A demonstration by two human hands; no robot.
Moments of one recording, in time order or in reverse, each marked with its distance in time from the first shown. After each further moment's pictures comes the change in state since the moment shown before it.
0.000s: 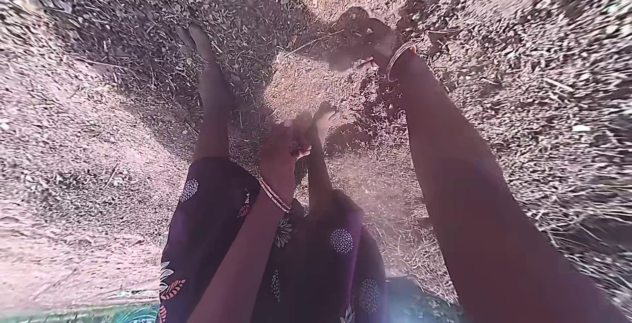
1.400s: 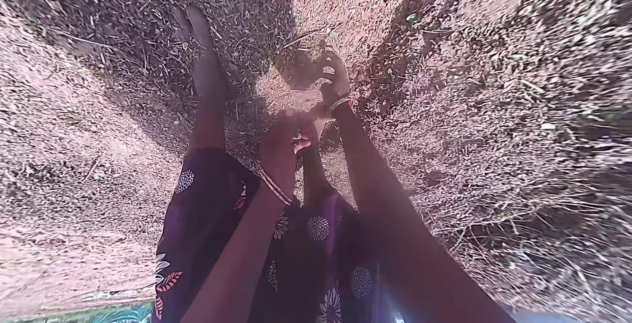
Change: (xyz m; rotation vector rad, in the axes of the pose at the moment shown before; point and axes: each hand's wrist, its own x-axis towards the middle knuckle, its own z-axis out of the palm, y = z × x) left_hand -0.008 0.008 -0.003 0.012 -0.060 0.029; right_hand -0.046 -0.009 0.130 0.379 0.260 0.036
